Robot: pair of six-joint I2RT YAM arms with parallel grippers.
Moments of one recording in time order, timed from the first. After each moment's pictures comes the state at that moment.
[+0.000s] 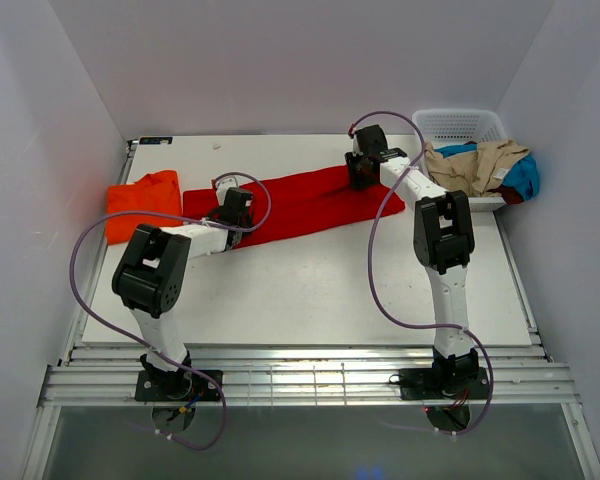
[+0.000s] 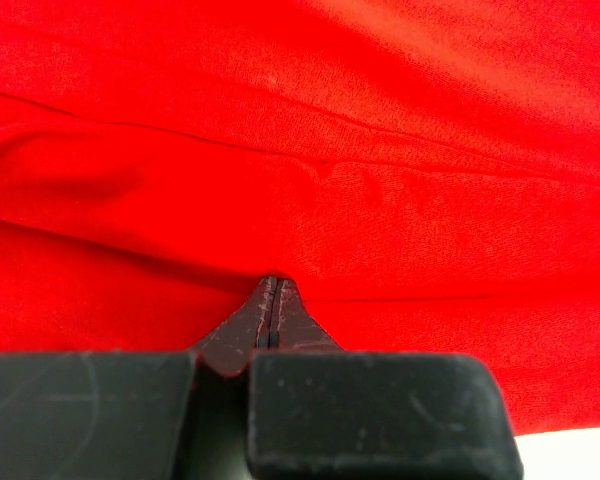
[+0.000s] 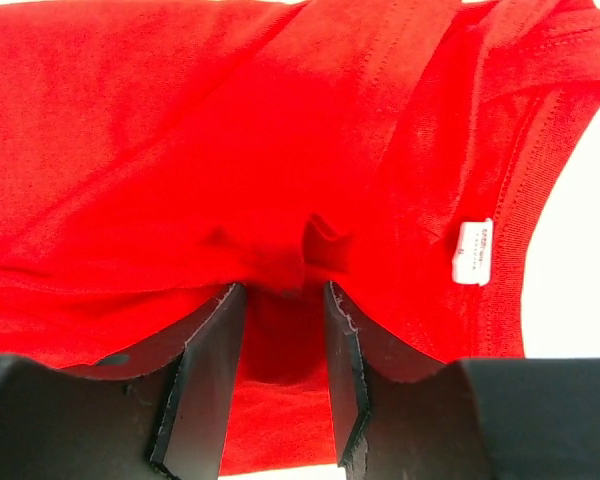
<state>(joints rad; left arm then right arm) -0.37 1.86 1.00 0.06 -0.33 -0.57 0.33 2.30 1.93 -0.50 0.05 0.03</state>
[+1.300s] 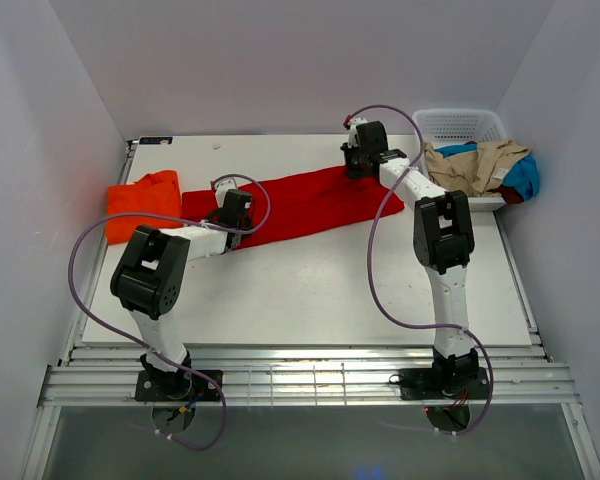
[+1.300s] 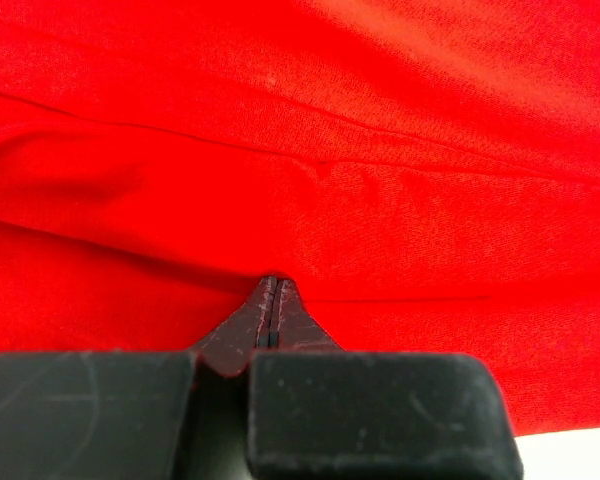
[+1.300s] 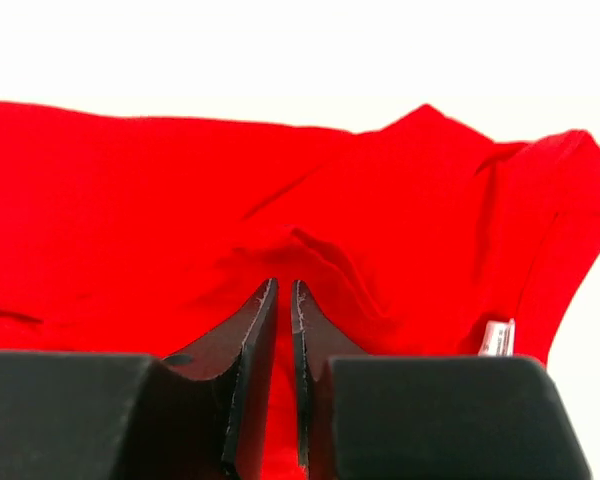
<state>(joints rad) -0.37 1.84 0.97 0.07 -0.34 -0.58 0.34 2.30 1.91 -0.32 -0.07 0.02</state>
